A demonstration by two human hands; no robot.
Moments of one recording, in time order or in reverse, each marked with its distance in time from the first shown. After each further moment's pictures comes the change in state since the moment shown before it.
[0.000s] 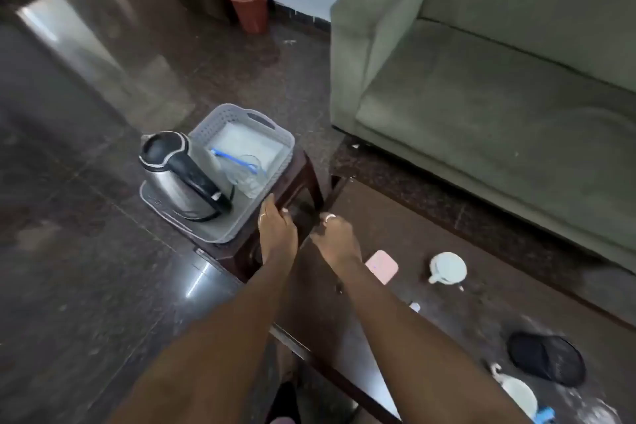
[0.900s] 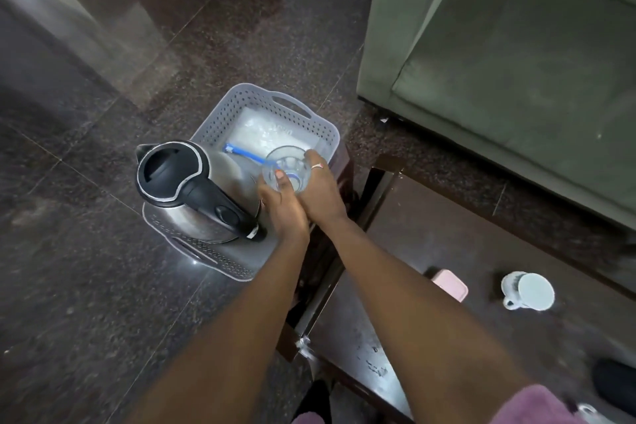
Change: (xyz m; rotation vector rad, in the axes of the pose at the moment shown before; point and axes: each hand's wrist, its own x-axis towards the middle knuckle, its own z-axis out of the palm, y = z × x) left_hand 0.155 -0.040 0.001 -0.533 0.179 -0.267; right_hand 0.163 -0.107 0.085 0.436 0.068 -0.171
